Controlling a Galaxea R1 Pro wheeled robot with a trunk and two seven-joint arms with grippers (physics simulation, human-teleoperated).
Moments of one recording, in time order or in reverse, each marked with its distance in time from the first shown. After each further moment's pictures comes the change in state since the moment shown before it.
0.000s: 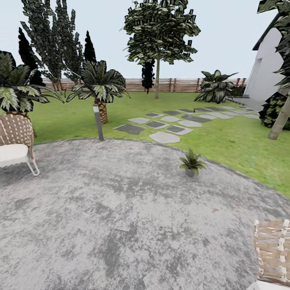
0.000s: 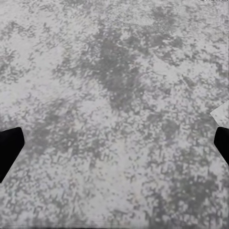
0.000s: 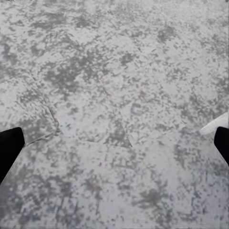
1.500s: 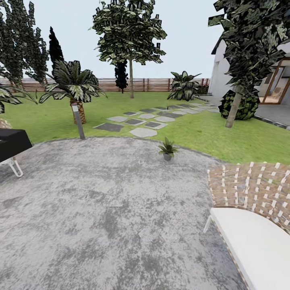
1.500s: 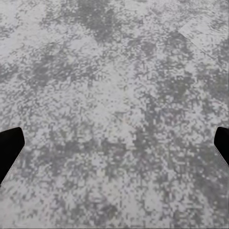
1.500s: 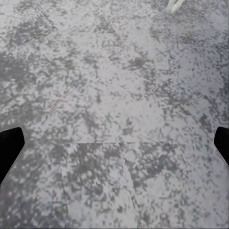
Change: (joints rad) left arm 0.000 0.001 -0.004 0.001 -0.013 -0.005 0.001; right arm 0.000 -0.003 0.000 0.000 0.000 0.000 0.003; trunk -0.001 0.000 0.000
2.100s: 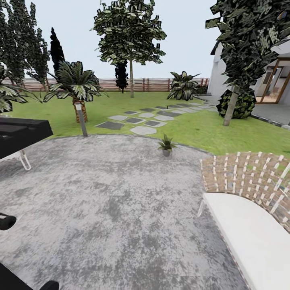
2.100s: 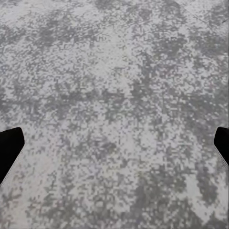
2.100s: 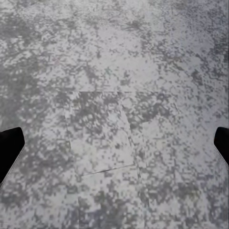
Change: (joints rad) left arm 0.000 0.000 0.000 0.000 0.000 0.000 0.000; right arm 0.000 0.000 0.001 0.000 0.001 0.000 0.000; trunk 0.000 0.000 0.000
